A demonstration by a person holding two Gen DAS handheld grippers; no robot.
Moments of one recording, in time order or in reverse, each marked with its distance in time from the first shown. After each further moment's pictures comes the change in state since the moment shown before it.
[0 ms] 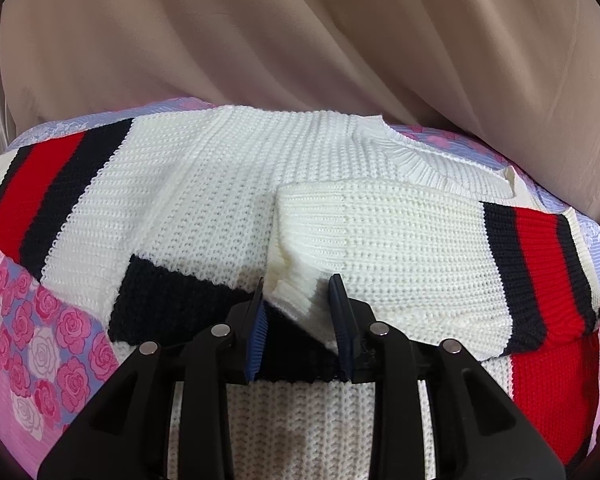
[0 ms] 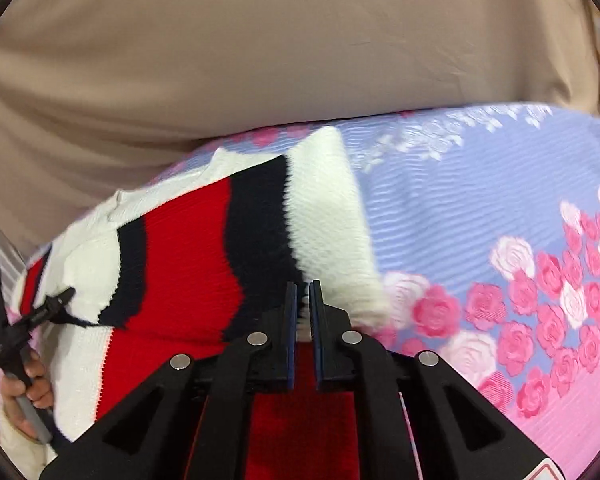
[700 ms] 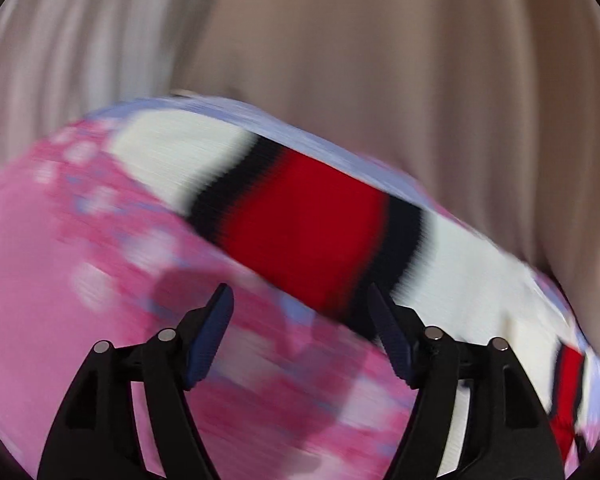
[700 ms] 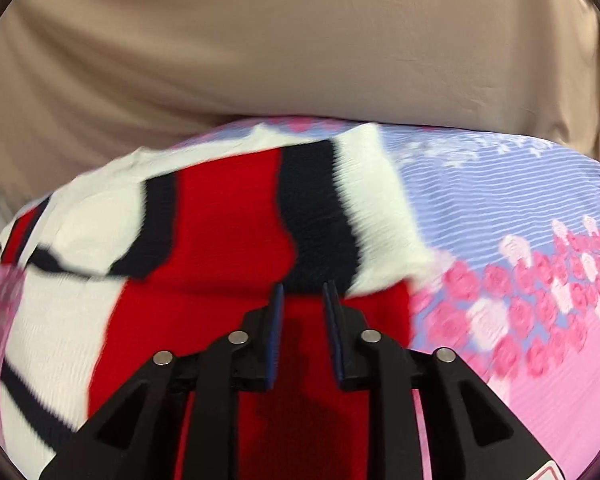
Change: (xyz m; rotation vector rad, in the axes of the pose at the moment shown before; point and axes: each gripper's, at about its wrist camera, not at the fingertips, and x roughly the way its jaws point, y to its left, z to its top) left arm -0.088 0.261 0.006 -0.458 -0.124 0.226; right arm -0.040 0.054 -0.062 -0.159 -0.057 -0.023
